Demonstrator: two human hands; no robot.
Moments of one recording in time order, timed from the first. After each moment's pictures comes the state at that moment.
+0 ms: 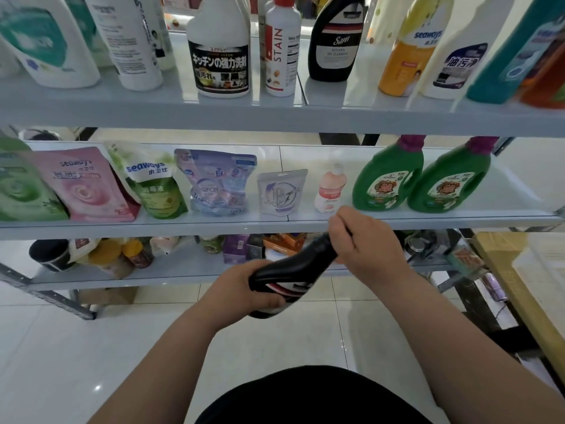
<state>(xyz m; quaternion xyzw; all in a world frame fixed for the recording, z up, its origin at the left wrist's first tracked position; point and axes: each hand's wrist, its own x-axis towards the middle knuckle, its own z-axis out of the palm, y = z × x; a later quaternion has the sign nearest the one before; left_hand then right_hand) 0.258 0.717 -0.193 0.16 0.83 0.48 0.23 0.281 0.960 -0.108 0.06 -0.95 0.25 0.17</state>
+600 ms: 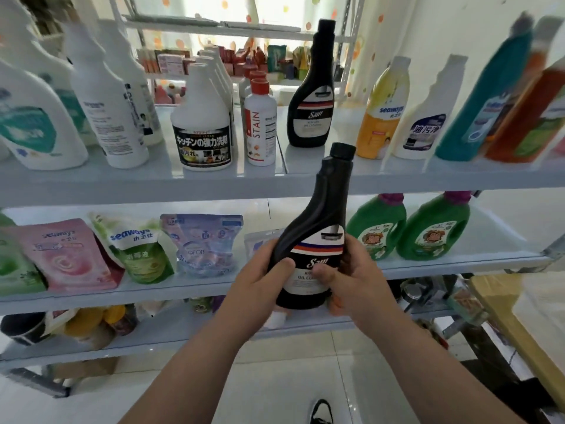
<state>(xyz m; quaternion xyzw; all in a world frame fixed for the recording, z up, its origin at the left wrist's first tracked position) 0.216 0.792 -0.081 0.18 0.71 0.67 0.11 0.250 0.975 -0.091 -0.01 -0.71 0.70 0.08</state>
